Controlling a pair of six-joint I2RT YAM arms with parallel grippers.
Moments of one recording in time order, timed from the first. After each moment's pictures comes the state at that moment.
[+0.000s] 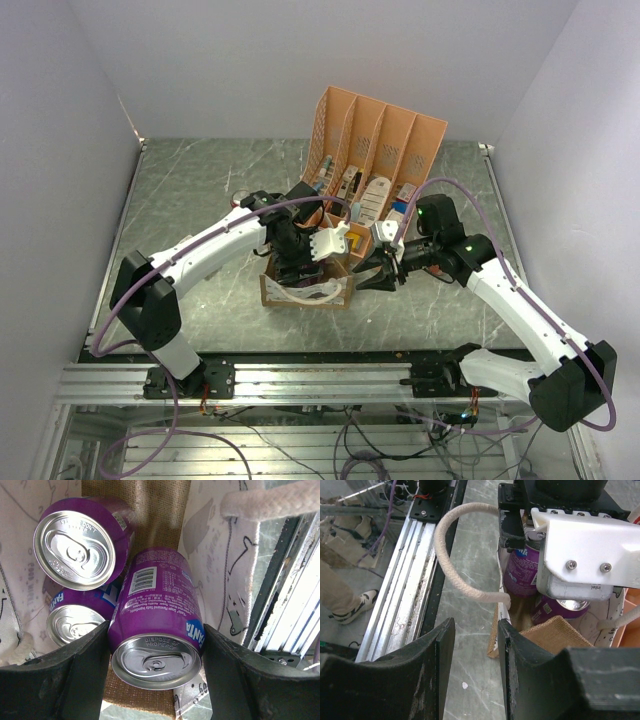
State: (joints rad) left arm -0.78 1.62 1.41 -1.08 0.22 0.68; right arm 0.47 1.10 0.95 -0.64 -1.11 -0.79
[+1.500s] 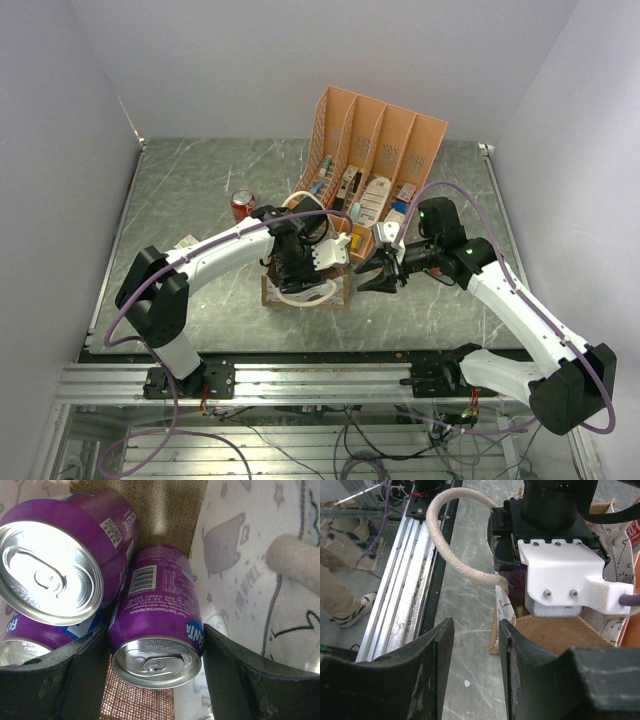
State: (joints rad) left arm -0.80 1.65 1.28 -0.93 0.16 0.63; right arm 0.45 1.09 0.91 -0.61 -1.10 -0.76
